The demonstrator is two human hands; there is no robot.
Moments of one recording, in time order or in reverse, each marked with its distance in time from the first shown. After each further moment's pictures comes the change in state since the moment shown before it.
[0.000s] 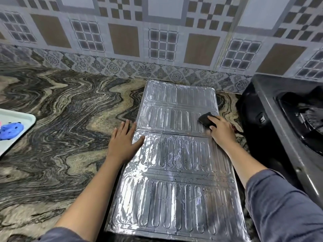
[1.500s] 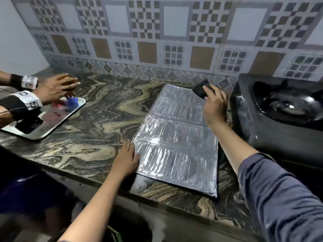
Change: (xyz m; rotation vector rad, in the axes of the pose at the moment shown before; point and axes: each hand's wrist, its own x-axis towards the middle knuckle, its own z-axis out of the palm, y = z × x) left_hand -0.210 0.030 0.001 -0.102 -0.071 -0.198; right_hand -0.111 -0.070 -0.089 0.249 0.448 -0.318
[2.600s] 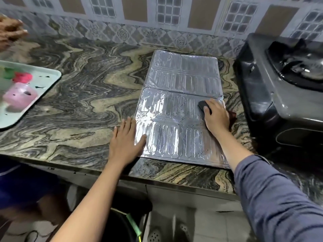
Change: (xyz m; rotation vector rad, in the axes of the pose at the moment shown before) left_hand 0.009 -0.029 0.012 0.153 0.100 0.156; right_hand -0.103 0.049 0.051 -0.256 -0.322 0.269
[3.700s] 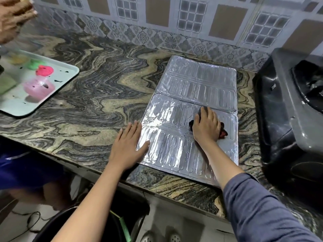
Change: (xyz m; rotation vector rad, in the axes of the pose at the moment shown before) left_hand 0.000 0.000 0.002 0.002 -0.005 -0.010; right_hand 0.000 -0.048 0.033 -0.070 -0.102 0.009
